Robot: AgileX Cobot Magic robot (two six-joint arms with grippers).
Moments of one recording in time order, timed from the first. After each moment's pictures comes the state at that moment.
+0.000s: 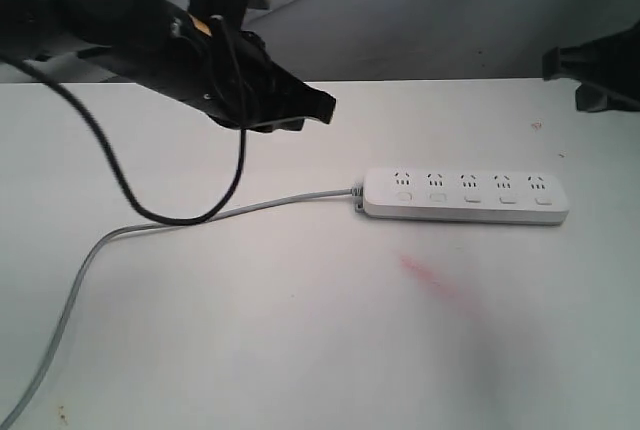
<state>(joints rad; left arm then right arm) -0.56 1.75 -1.32 -0.40 0.55 0.24 0.23 1.44 -1.08 0.11 0.64 0.01</state>
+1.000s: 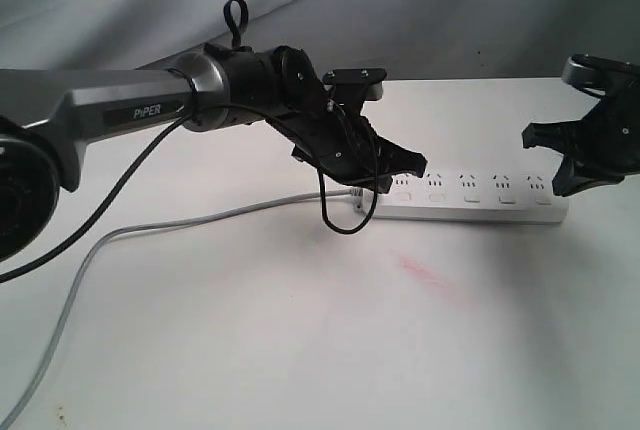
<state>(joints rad) -0.61 2.36 -1.81 -0.55 0.65 0.25 0.07 1.94 -1.30 0.26 0.80 -0.14</state>
